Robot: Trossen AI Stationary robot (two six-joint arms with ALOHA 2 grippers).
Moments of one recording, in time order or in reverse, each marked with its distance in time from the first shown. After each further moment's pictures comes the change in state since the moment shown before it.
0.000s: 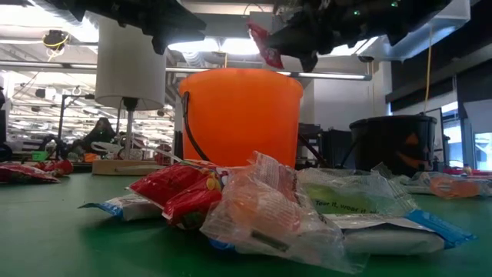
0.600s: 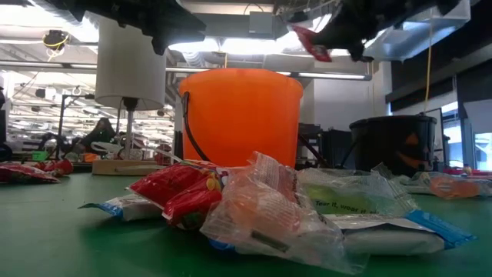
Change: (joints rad) left arm 0.000 0.000 0.000 -0.009 0.000 0.000; right arm 0.018 -0.320 -0.027 -0.408 0.218 0.106
